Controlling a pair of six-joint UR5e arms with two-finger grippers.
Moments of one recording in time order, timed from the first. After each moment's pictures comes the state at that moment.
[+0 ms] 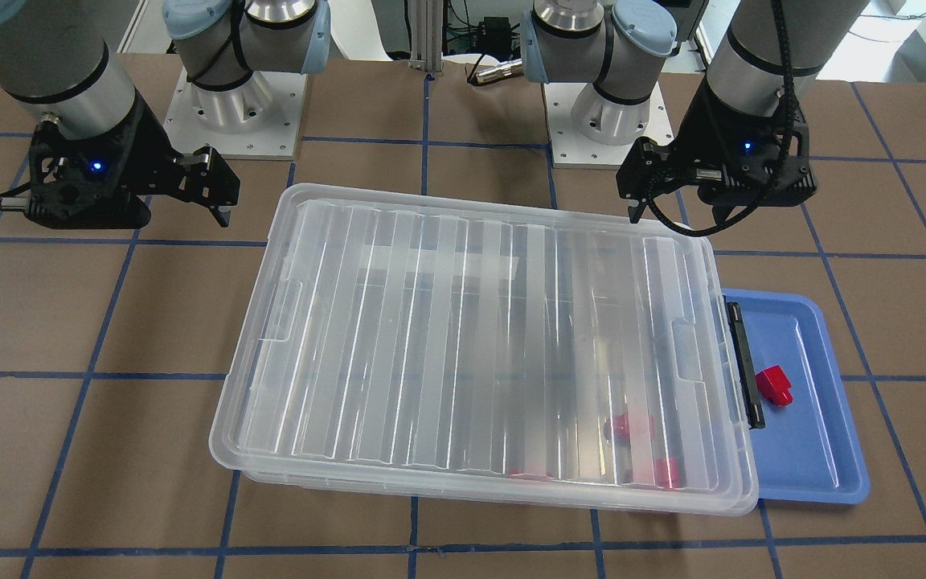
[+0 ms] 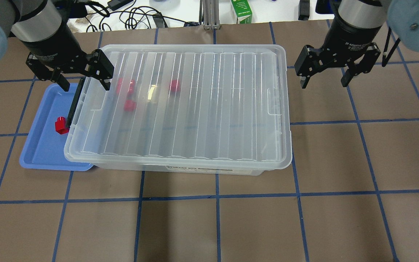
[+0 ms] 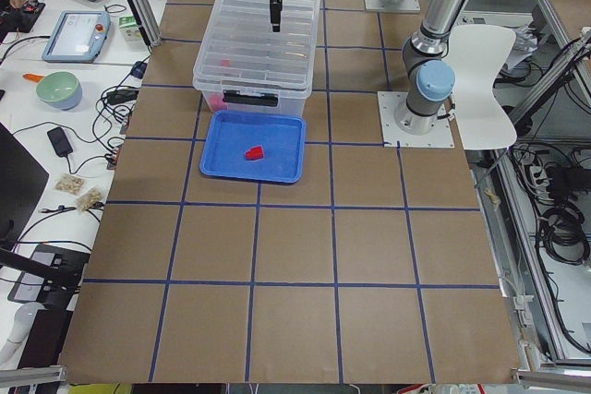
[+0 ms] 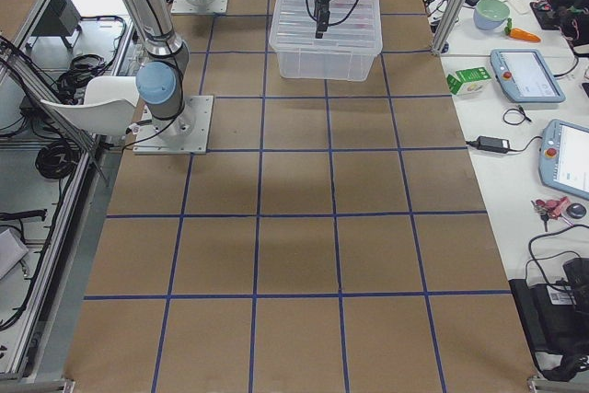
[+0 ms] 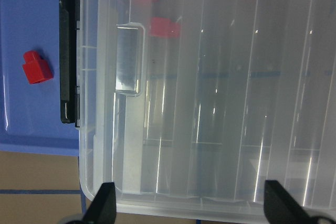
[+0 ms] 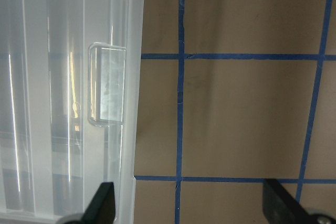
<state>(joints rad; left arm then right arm) -1.52 -1.58 -1.54 -1.59 1.60 0.06 1.54 -1.50 1.54 -1.51 -1.54 -0.05</state>
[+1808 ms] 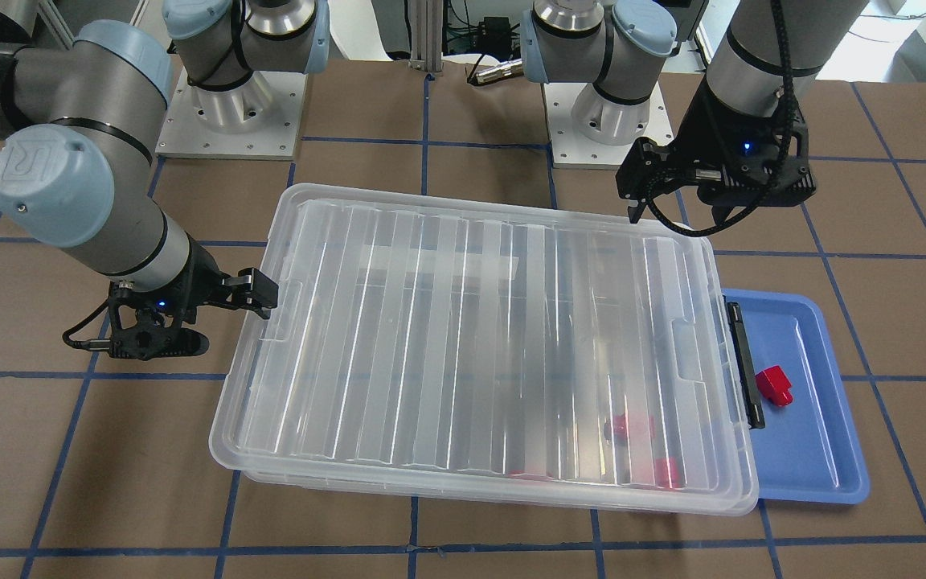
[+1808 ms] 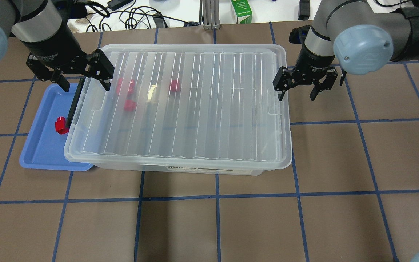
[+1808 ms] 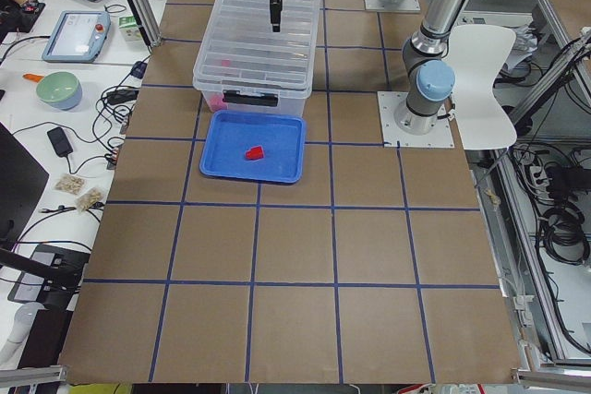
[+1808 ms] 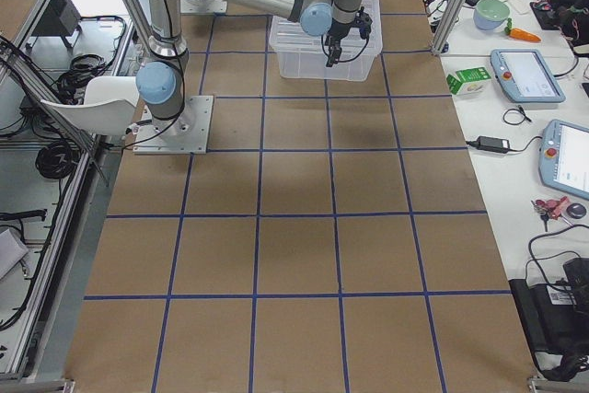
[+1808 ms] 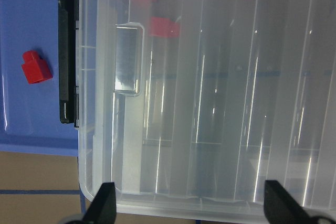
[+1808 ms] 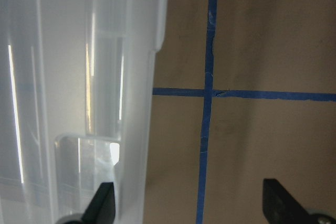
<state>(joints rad) -1.52 -1.58 -1.55 -1.59 1.60 0.06 1.54 -1.31 1.62 -1.73 -1.48 -0.06</state>
